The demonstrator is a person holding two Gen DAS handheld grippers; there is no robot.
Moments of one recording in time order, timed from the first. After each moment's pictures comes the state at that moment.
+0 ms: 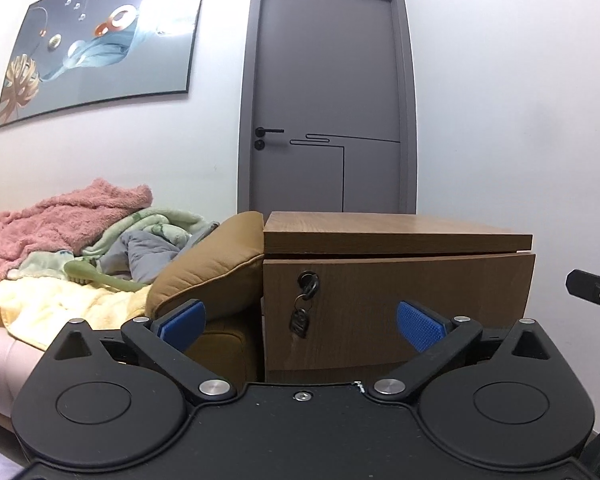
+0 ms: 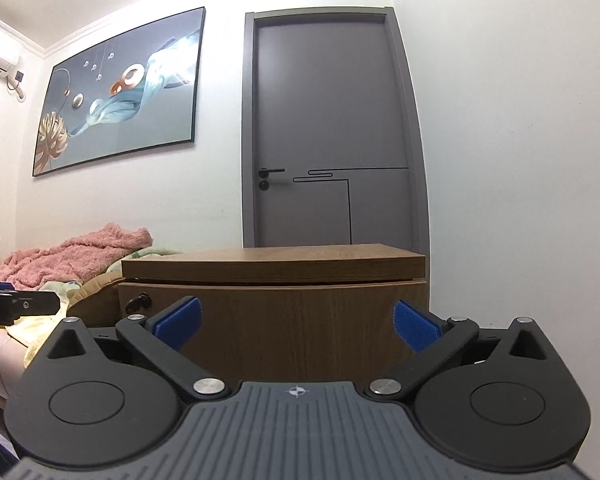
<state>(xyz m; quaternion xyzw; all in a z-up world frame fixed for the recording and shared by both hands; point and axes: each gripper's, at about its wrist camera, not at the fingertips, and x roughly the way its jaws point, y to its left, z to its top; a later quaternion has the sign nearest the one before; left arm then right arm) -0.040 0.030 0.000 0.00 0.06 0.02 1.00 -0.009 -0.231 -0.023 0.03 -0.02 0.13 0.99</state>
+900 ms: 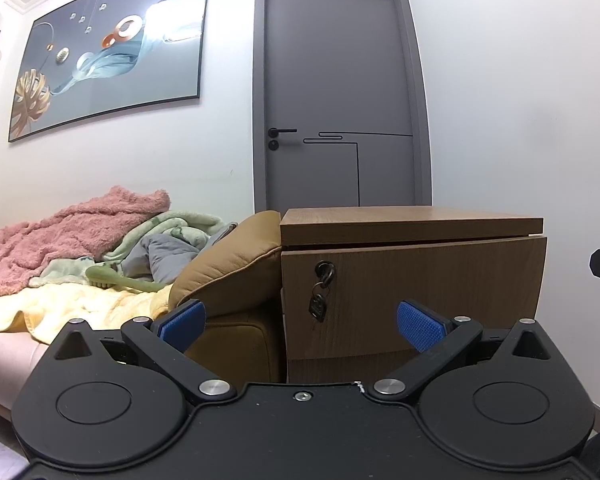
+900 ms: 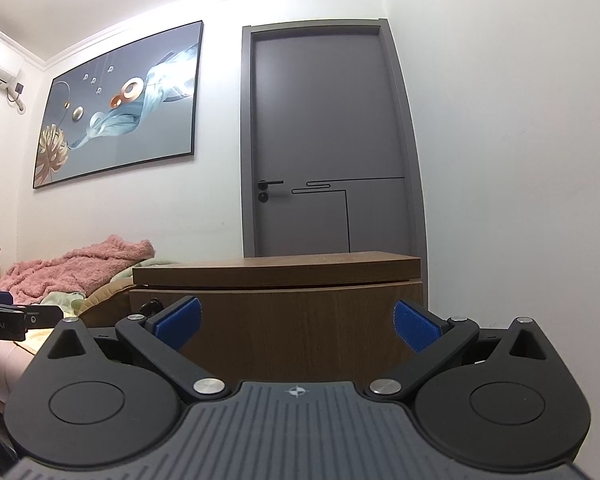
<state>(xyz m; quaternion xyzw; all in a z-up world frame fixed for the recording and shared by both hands) -0.050 0.026 -0.006 0.02 0.06 0.04 1.00 -0.033 -0.232 -0.027 0.04 -0.03 0.12 0.99</state>
